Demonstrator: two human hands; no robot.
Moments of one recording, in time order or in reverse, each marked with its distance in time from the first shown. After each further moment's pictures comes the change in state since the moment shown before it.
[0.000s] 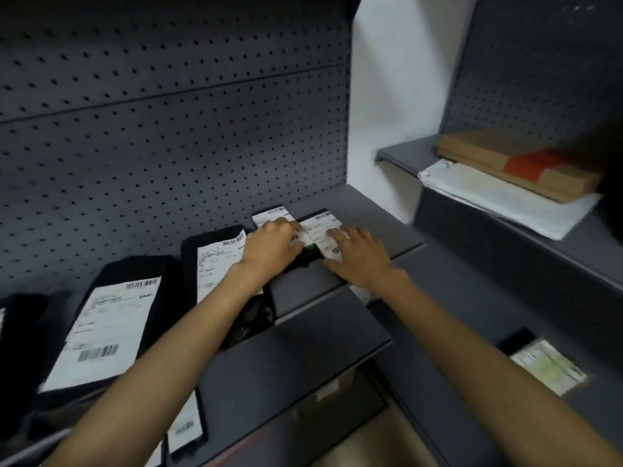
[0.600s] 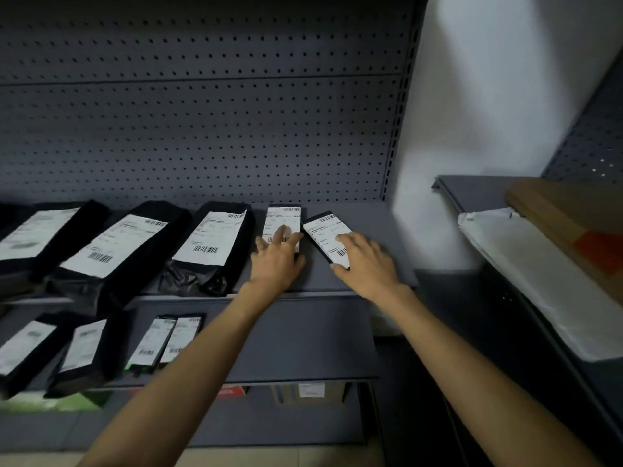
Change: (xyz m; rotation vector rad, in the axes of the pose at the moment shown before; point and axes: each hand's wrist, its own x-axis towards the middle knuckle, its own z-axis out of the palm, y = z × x) left_hand -0.010 0.099 0.043 -0.033 0.020 -0.616; right_hand 0.042 0.094 -0.006 0.085 -0.024 -0.381
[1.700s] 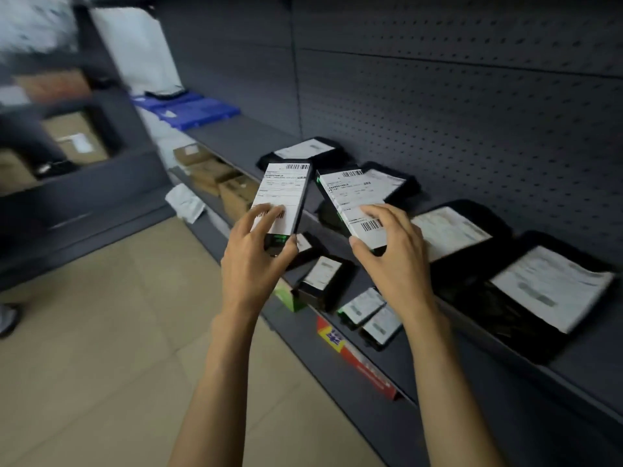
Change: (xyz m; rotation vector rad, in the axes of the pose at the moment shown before) left_hand -0.263 -0.327 -0.137 -0.116 0.897 -0.626; right_hand -0.028 -0.405 0.036 0.727 0.000 -0.689
